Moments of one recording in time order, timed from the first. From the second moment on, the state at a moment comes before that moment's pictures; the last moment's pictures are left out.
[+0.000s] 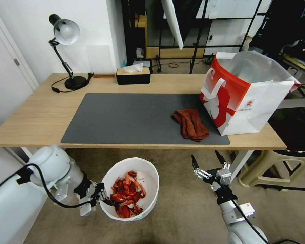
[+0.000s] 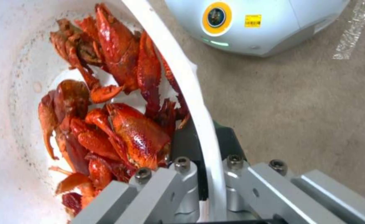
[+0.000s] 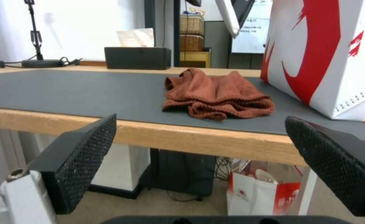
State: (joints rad) left arm 1.06 -0.65 -0.30 -2.02 0.23 -0.72 1.53; right arm -1.62 1.15 0.38 1.91 0.27 0.41 0.05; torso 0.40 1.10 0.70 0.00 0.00
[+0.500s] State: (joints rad) left arm 0.77 -0.42 -0.25 -2.07 -0.06 -0.59 1.50; right arm -1.64 1.16 0.35 1.93 0.25 0.40 0.04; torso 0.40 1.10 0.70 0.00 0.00
